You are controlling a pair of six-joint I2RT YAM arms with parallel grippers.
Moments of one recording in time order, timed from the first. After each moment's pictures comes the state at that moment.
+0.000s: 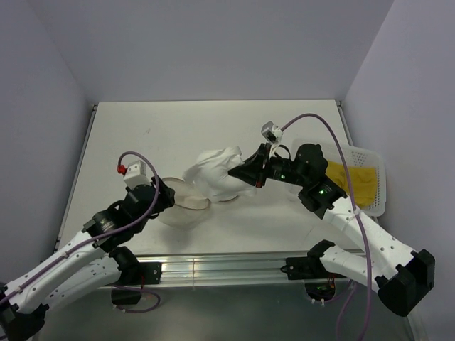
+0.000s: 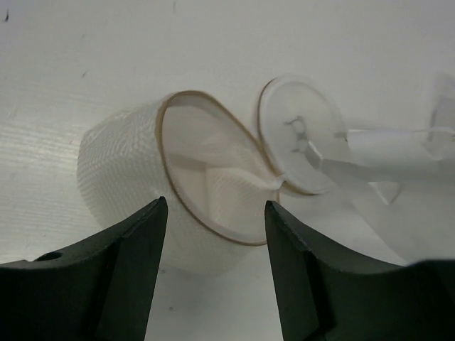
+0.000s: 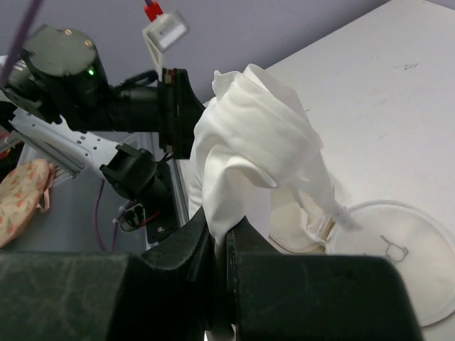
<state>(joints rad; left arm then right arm) -0.81 0.64 0.65 -0.58 -0.56 -0.85 0.58 0.93 0.80 0.14 -0.66 0.38</state>
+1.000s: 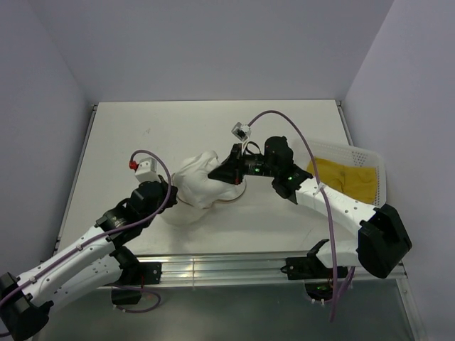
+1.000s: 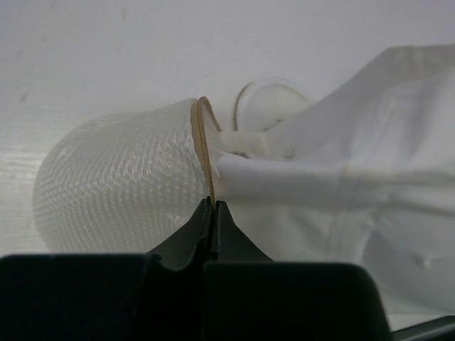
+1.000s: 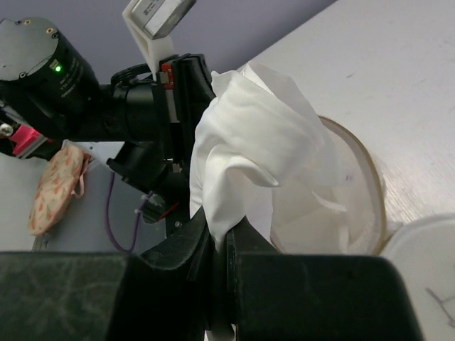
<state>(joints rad) -0.77 0.73 0.54 -0.33 -0.46 -0.77 0.65 1.28 0.83 0.34 -0.73 0.48</state>
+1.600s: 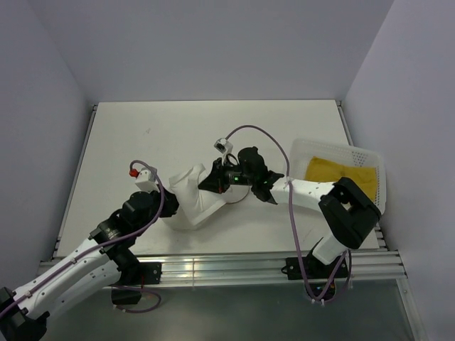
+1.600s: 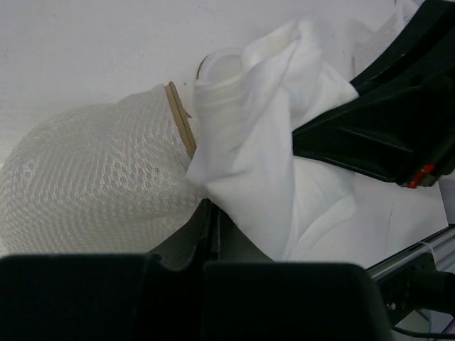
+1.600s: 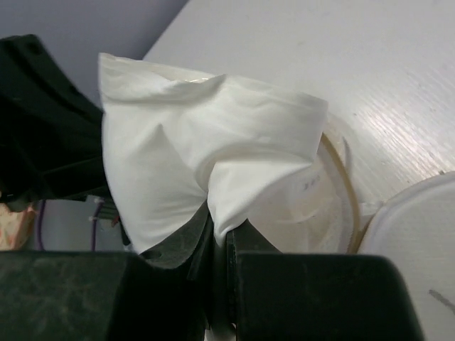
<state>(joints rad) -0.76 0.58 0.42 -0.23 -0.26 -0.75 0.75 1.55 0.81 0.46 -0.56 0.51</state>
